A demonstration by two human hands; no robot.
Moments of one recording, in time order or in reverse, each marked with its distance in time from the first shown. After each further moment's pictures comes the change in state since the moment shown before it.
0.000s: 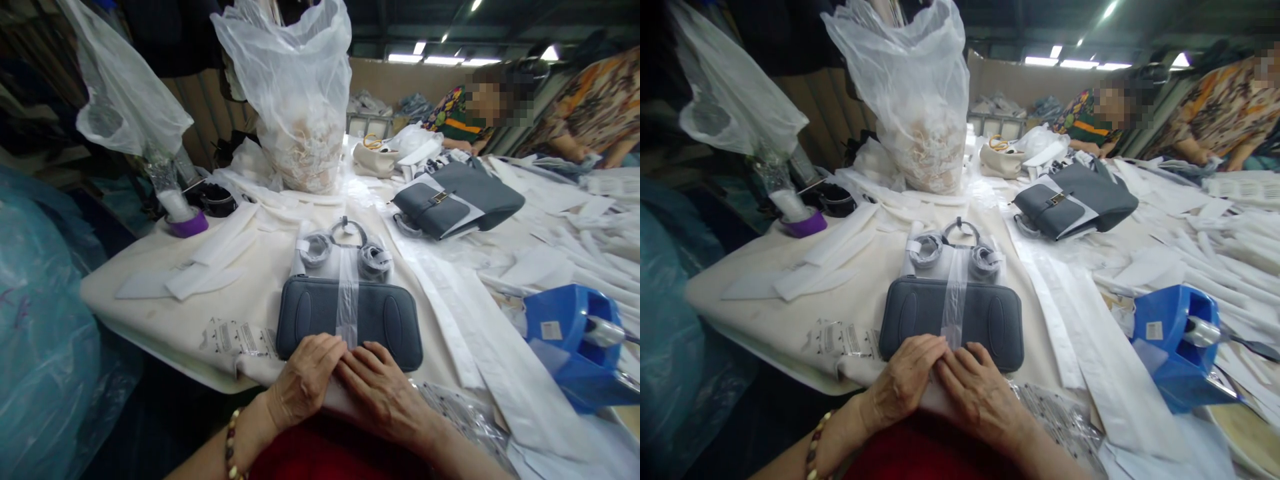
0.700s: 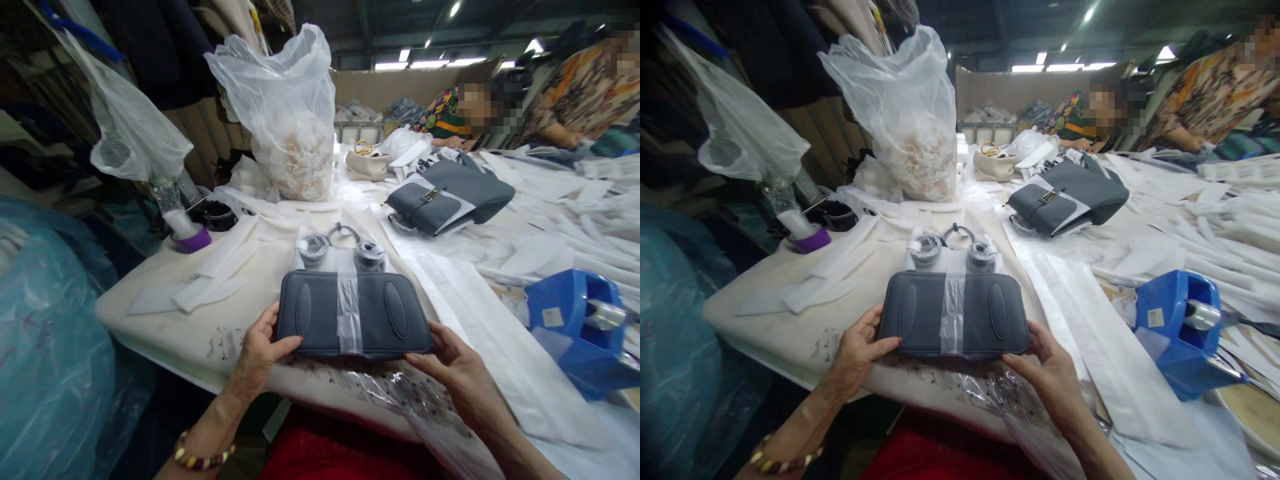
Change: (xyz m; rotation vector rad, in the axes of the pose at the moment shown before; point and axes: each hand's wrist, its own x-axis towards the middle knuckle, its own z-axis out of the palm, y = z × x) left_hand 0.016 -0.029 -0.055 -0.906 0.239 -1.073; right_hand -0.041 0.030 -0.028 1.084 0.682 0.902
